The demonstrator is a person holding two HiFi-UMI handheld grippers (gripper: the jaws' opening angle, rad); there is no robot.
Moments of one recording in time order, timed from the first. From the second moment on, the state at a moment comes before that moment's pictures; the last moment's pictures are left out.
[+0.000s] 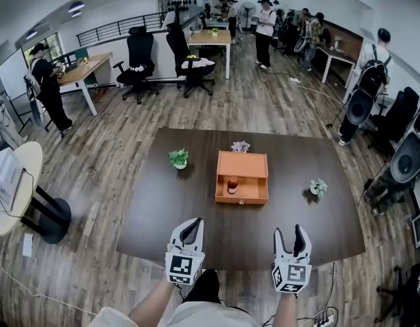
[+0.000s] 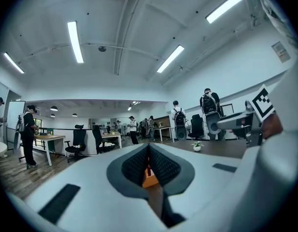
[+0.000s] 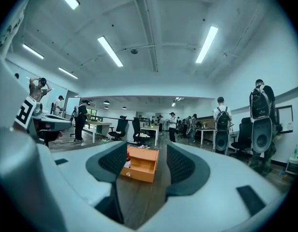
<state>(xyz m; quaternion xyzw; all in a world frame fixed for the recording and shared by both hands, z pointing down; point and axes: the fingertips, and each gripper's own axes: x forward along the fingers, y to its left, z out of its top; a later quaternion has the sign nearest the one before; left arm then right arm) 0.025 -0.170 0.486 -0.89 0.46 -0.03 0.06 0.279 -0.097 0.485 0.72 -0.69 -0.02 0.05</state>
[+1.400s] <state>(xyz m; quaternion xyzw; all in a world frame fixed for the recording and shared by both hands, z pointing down) 0.010 -0.165 0.476 -0.88 0.47 -0.03 0.08 0.272 -0.090 0.464 0.73 -0.68 -0.03 0.06</state>
